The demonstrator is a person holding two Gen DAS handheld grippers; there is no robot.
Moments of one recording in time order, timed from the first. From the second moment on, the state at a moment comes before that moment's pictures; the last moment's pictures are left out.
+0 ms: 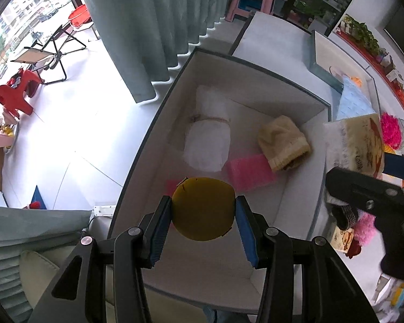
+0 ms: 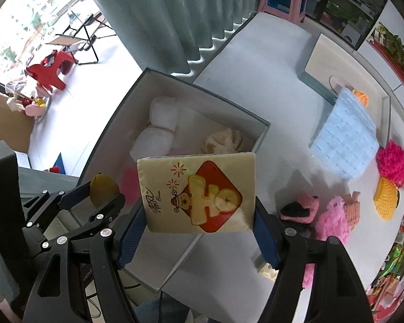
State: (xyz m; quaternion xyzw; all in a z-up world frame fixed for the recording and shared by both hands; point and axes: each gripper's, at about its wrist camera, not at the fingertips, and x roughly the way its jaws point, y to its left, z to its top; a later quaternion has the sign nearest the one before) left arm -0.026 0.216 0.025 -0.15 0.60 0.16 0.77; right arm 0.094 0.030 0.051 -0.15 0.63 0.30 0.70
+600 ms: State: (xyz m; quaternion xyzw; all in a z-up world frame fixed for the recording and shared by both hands) left arm -0.006 0.228 0.006 -0.15 0.62 0.14 0.75; right arm 0.107 0.060 0.033 -0.17 0.65 0.29 0.68
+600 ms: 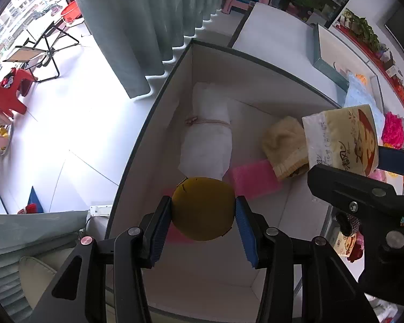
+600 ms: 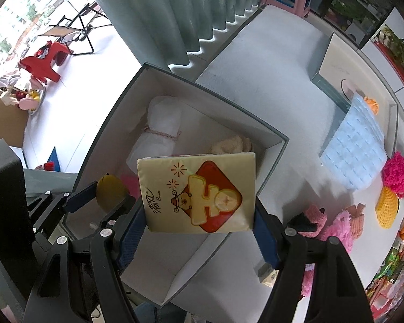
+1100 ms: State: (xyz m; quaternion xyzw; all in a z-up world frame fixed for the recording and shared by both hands) left arm -0.004 0.230 -0.001 -0.15 0.64 0.13 0.75; right arm 0.110 0.070 0.031 -0.18 0.65 0.29 0.68
